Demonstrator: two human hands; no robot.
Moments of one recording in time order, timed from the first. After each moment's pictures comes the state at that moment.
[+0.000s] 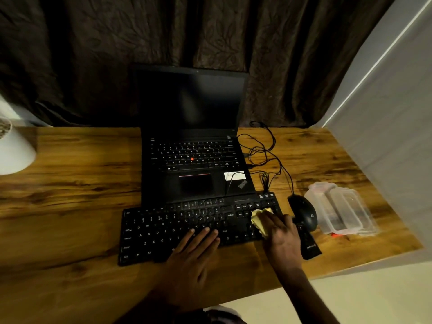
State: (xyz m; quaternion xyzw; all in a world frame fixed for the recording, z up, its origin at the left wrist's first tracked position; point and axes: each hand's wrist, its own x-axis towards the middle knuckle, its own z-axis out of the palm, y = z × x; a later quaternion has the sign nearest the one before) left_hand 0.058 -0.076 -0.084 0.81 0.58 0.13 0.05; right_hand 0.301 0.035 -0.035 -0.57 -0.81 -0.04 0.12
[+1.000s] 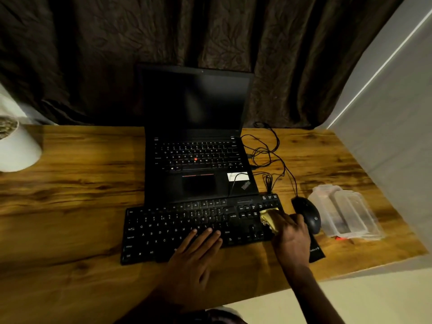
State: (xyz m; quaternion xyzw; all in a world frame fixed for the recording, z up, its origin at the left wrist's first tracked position) left_hand 0.059 -0.076 -0.081 0.80 0.57 0.15 0.04; right_hand 0.307 0.047 -0.031 -0.61 -0.78 -0.04 0.14
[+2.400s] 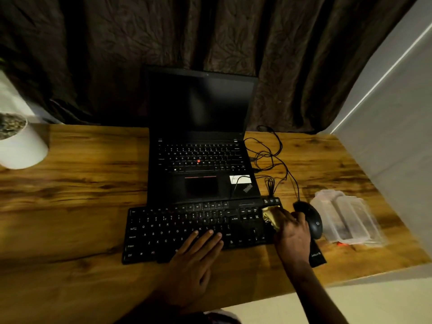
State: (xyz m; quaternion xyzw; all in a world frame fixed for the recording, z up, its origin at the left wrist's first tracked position) left_hand 0.059 -0.077 -0.086 0.80 0.58 0.17 0.03; right_hand 0.305 0.065 -0.030 -0.62 -0.78 -0.03 0.09
